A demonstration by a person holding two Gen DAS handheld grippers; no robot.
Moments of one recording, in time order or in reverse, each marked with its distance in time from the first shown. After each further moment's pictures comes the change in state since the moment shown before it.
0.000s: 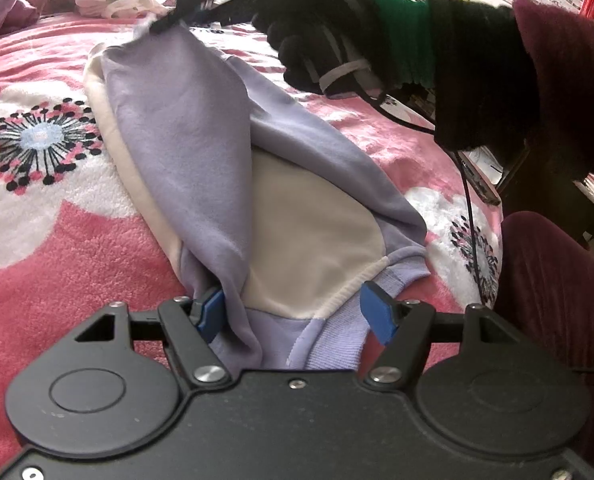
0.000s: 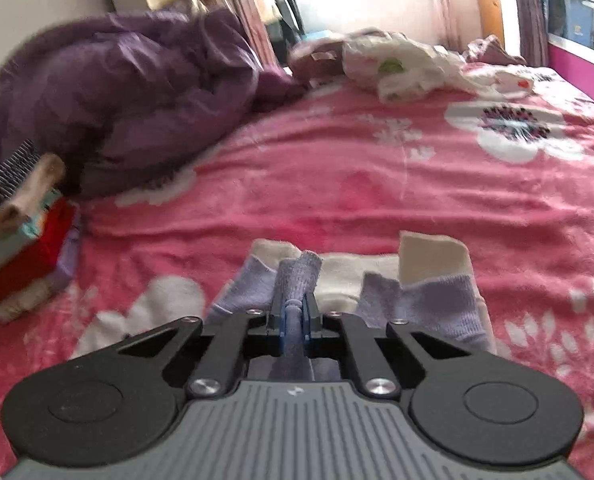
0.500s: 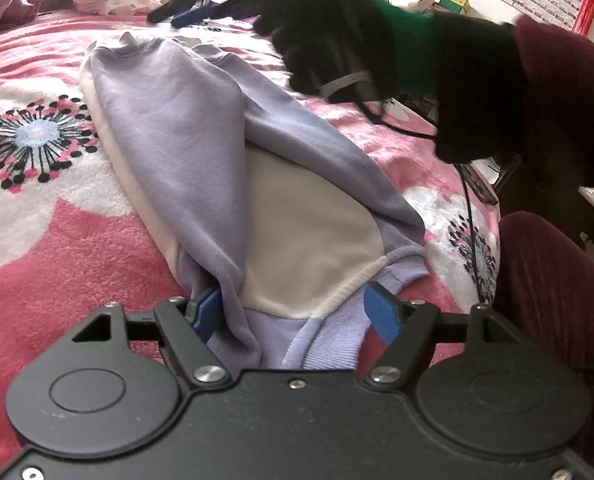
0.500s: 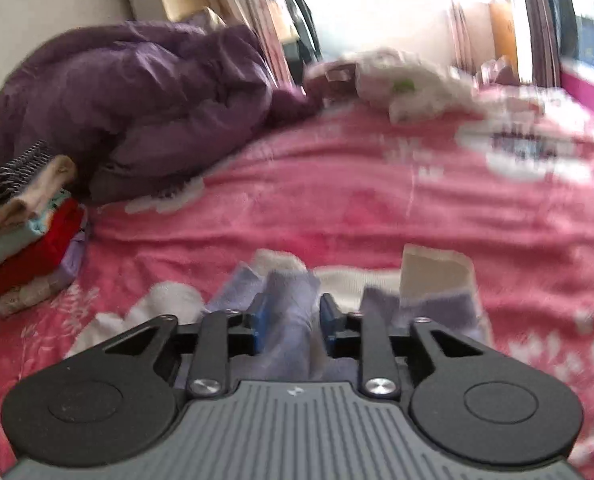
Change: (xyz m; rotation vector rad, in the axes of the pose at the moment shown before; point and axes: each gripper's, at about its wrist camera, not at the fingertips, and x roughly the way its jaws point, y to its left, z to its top) left arm 0.002 0.001 0.000 0.000 0.006 -0.011; right arm -0.008 0.002 -0.009 -0.096 -0.059 -0.007
